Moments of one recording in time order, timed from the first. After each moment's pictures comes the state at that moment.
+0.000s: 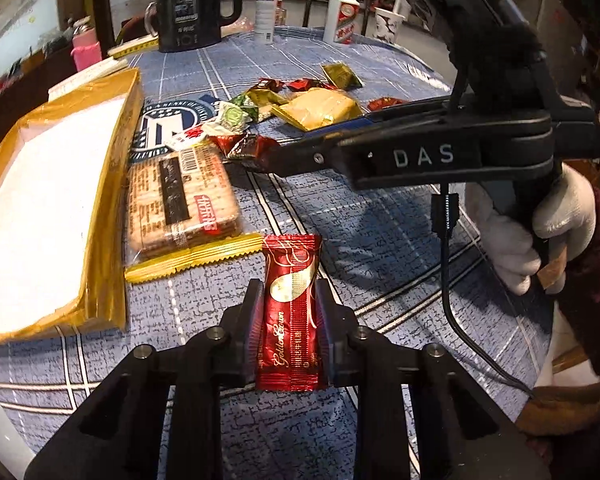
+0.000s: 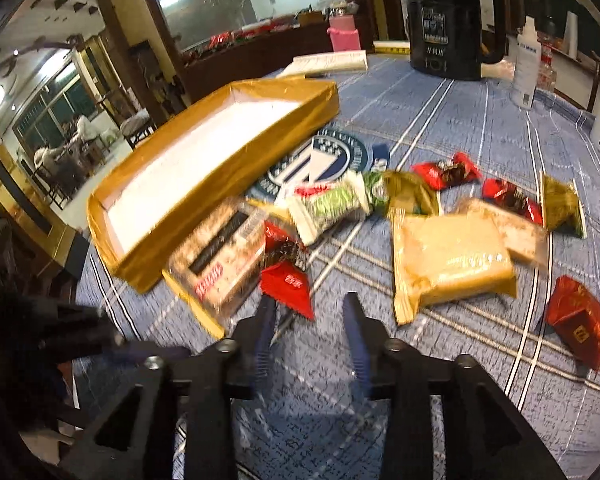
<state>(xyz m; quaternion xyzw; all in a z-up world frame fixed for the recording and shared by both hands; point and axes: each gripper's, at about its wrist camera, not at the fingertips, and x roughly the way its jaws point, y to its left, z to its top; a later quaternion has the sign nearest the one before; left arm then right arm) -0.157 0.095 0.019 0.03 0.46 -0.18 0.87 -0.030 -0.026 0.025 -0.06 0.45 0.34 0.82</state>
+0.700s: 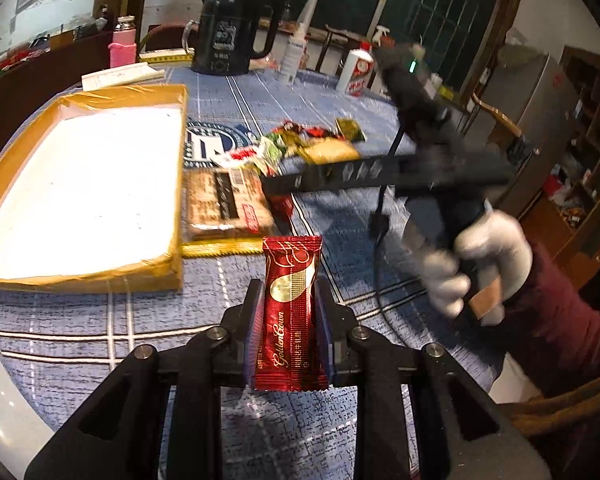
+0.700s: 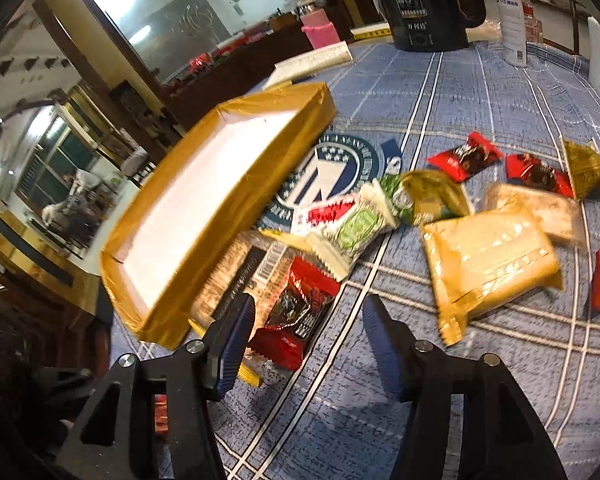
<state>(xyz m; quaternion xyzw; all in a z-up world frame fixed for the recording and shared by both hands) -0.192 0.150 0.052 -0.07 0.40 -0.18 0.90 -0.015 -0.001 0.014 0.04 0.49 0.32 0.81</state>
